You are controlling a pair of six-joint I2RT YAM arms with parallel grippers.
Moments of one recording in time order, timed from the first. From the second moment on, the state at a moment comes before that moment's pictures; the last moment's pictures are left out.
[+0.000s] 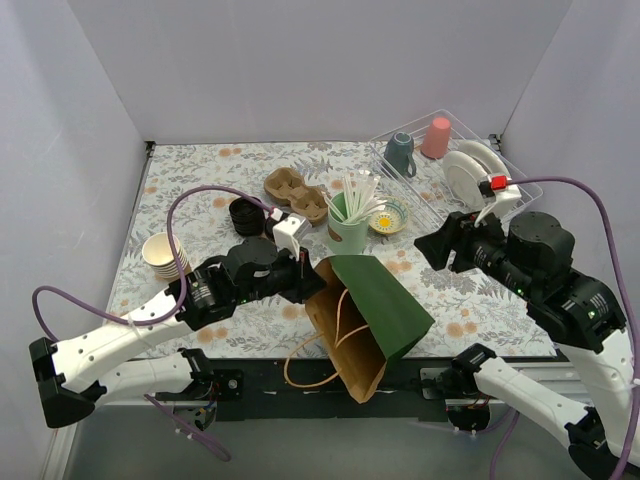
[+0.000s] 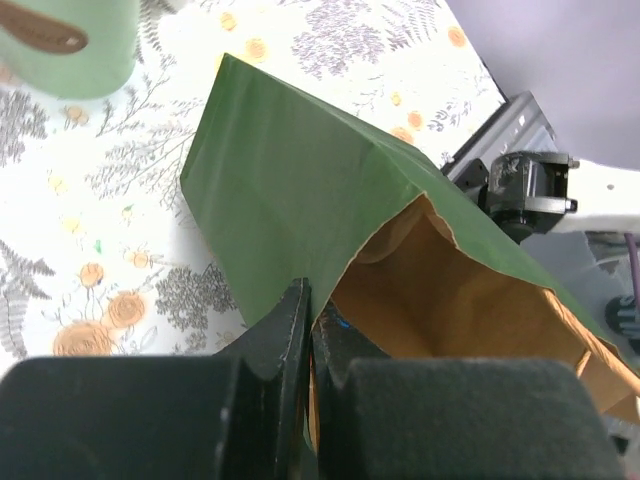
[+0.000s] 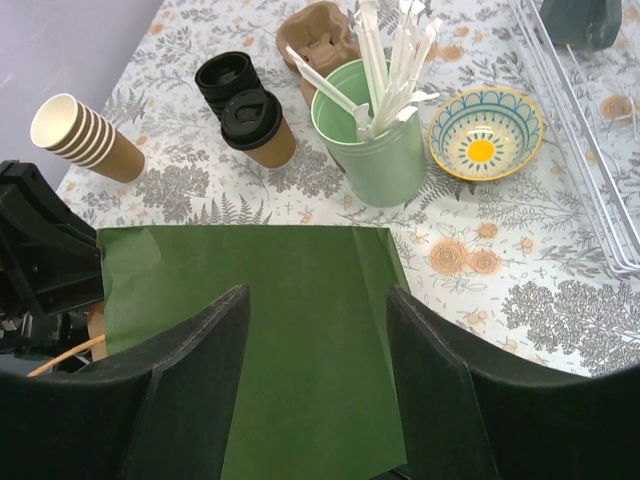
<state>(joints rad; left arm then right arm) -1.03 0.95 0.95 -0.42 -0.01 -0.54 0.63 0.73 1.31 -0.91 0.02 0.38</state>
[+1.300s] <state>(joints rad) -1.03 1.13 1.56 -1.22 -0.23 -1.18 0.63 0.92 1.52 -1.12 0.08 0.45</state>
